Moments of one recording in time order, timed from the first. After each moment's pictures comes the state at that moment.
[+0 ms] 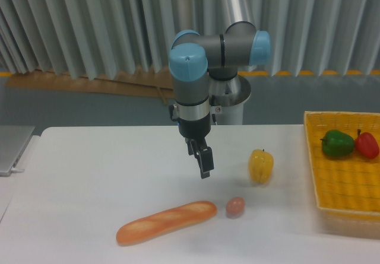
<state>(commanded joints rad) 2.38 -1.81 -1.54 -1.27 1.71 1.35</state>
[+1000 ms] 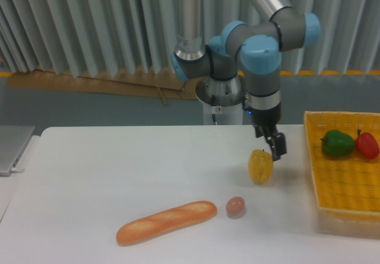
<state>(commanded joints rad) 2.56 -1.75 -1.56 -1.36 1.70 1.54</state>
